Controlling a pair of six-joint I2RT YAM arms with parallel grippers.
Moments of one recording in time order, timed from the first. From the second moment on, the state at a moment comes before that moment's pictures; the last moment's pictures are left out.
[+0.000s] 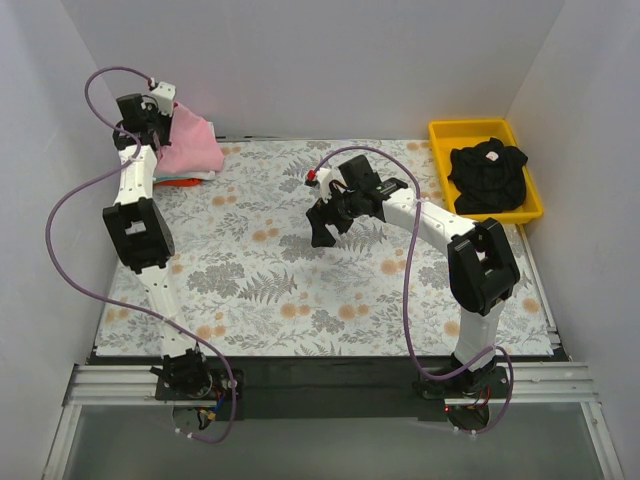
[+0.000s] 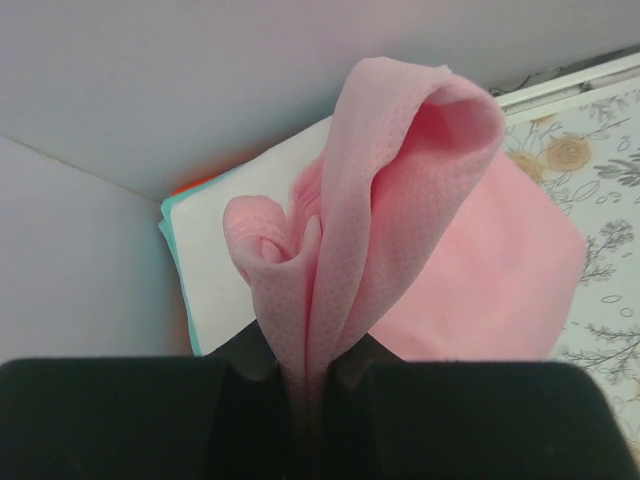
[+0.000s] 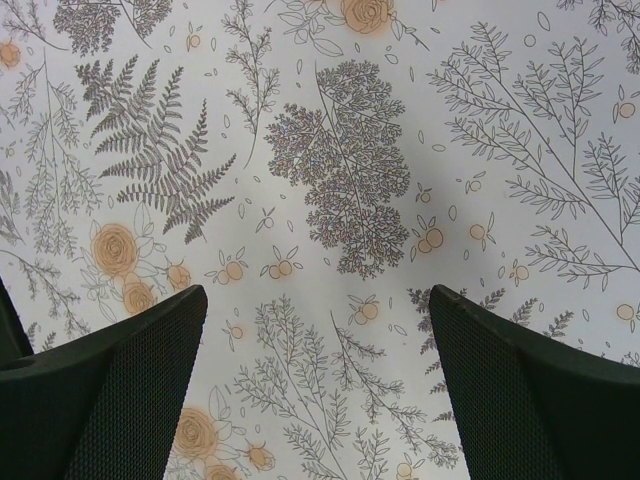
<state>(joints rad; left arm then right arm) 0.24 2.35 2.24 -0.31 0.24 0.45 0.63 1.88 1.49 -0.48 -0.54 -0.22</state>
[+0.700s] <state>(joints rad) 0.32 2.56 2.36 -0.07 0.13 0.55 0.63 1.89 1.49 -0.48 -0.53 -0.22</state>
